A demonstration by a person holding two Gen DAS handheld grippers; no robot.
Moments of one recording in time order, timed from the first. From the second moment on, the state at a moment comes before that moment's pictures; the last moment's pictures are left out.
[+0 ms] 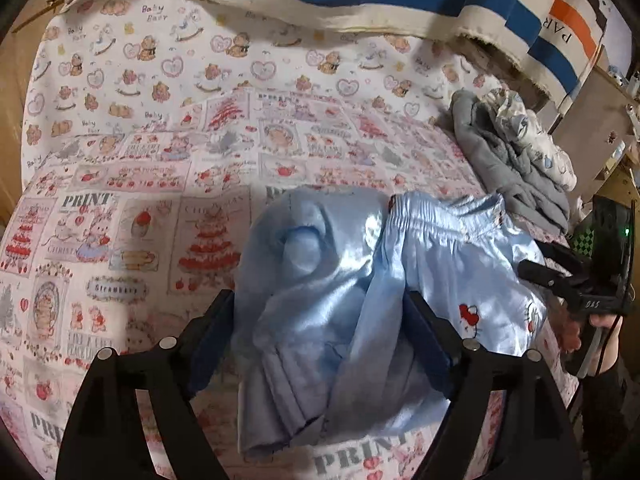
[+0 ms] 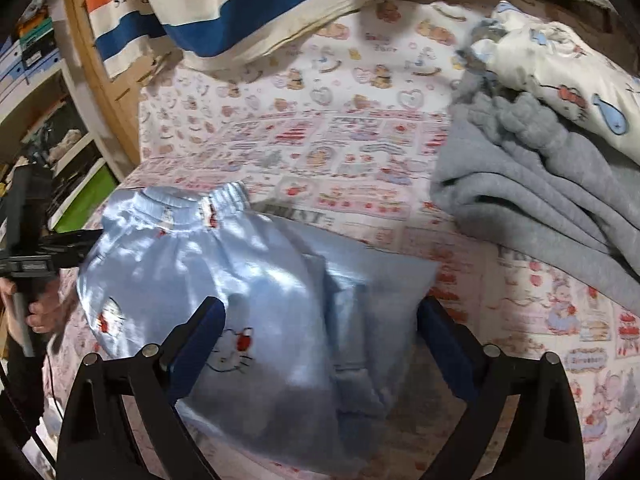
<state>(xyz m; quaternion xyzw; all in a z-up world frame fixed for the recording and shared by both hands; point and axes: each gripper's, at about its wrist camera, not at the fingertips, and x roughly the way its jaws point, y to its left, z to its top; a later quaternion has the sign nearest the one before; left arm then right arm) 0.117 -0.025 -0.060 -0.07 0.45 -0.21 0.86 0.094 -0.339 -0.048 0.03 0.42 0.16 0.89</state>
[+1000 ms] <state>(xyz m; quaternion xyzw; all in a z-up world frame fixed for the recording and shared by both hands) 0.102 -0.090 -0.052 0.07 0.41 -0.18 0.89 0.093 -0.338 -0.048 0.07 0.42 0.19 0.89</state>
